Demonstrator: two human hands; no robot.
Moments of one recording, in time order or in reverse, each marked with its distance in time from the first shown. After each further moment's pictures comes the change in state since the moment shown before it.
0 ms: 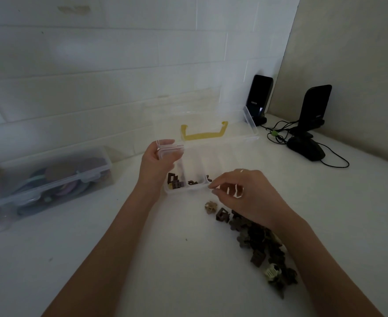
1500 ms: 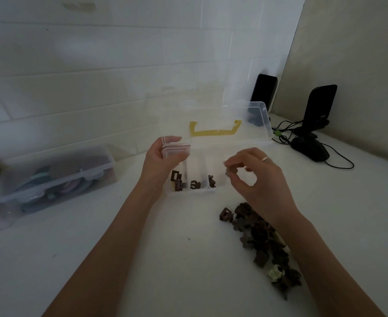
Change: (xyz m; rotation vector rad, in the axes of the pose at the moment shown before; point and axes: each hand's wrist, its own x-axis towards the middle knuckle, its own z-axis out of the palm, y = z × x) left_hand 0.004 -0.002 -0.005 -0.036 -0.129 0.062; right_hand 0.001 0.003 -0.001 -0.010 0.327 -0.022
